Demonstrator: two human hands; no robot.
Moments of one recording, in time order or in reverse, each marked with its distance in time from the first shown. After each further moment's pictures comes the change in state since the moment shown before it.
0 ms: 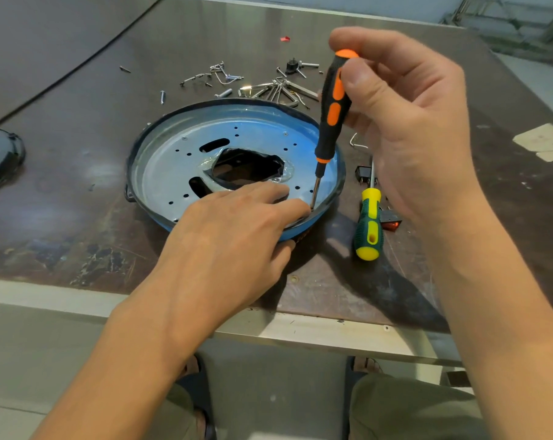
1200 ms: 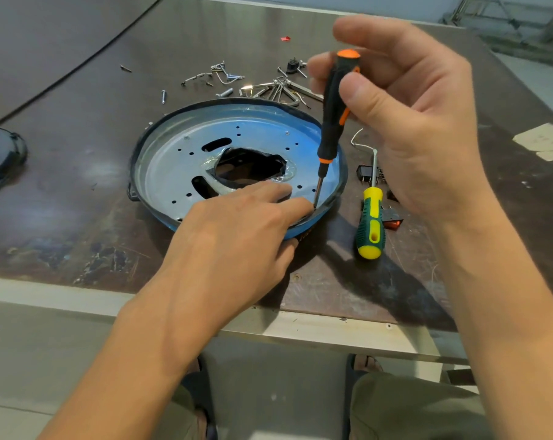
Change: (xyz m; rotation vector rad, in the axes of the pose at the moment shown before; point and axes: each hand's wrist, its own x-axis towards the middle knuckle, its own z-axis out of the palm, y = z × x) left_hand -0.001 0.001 0.001 -0.004 0.021 0.006; right_hand 0.000 -0.001 -0.005 -0.041 -0.123 -0.079
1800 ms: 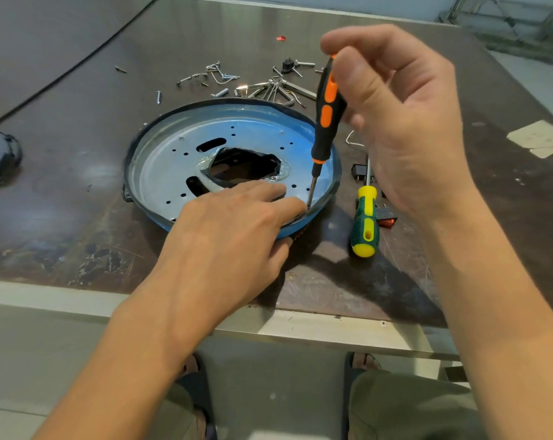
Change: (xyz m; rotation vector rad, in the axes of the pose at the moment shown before) left_hand 0.001 0.001 -0.003 0.036 0.004 -0.005; right_hand 0.000 -0.004 0.003 0.021 0.052 0.042
